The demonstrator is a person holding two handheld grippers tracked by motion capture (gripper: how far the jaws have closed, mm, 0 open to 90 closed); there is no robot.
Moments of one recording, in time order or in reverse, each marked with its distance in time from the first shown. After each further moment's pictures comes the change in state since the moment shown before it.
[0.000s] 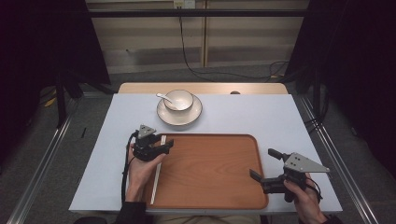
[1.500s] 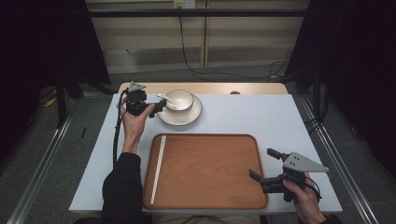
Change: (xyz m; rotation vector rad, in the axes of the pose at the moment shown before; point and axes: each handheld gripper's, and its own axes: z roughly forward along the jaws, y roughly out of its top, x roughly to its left) left arm 0.077 0.104 0.049 -0.081 0.054 0.012; right arm 0.000 0.001 0.002 -0.001 0.010 0.004
